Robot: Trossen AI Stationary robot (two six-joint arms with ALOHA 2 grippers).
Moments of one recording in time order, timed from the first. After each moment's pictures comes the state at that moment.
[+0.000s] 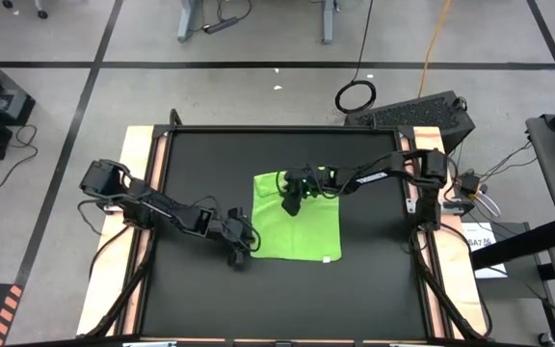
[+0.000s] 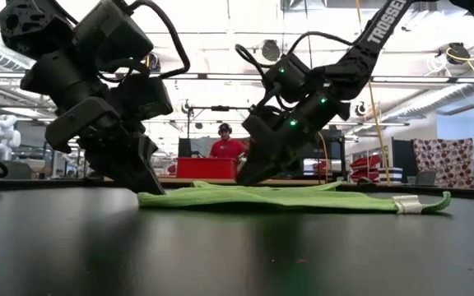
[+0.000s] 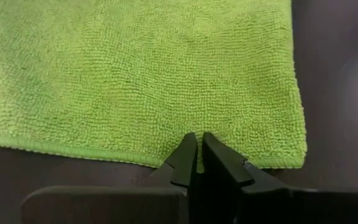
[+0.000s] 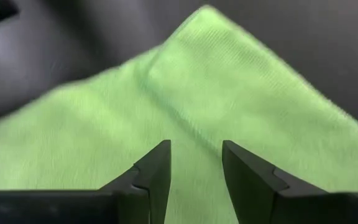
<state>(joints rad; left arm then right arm) -0.23 1.68 0.56 0.15 -0.08 -0.28 -0.24 1.90 0.94 0.23 -0.02 0.29</state>
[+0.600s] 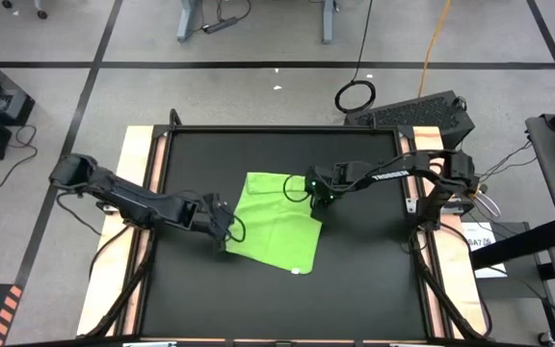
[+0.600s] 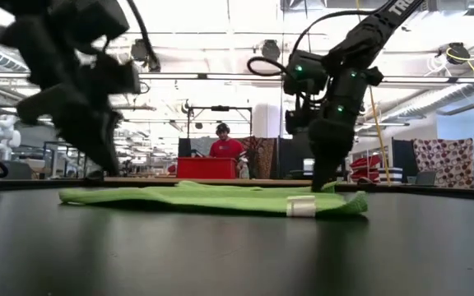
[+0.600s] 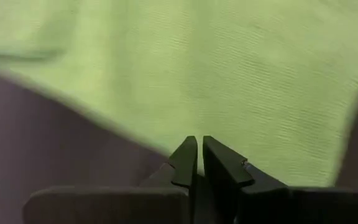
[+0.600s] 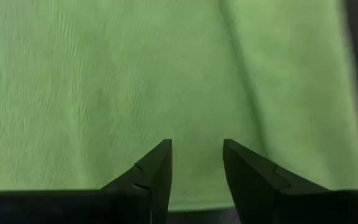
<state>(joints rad) -0.24 1.33 0.60 -0.36 -0.28 -0.30 -0.22 1.71 0.94 -0.44 -0.03 0.12</state>
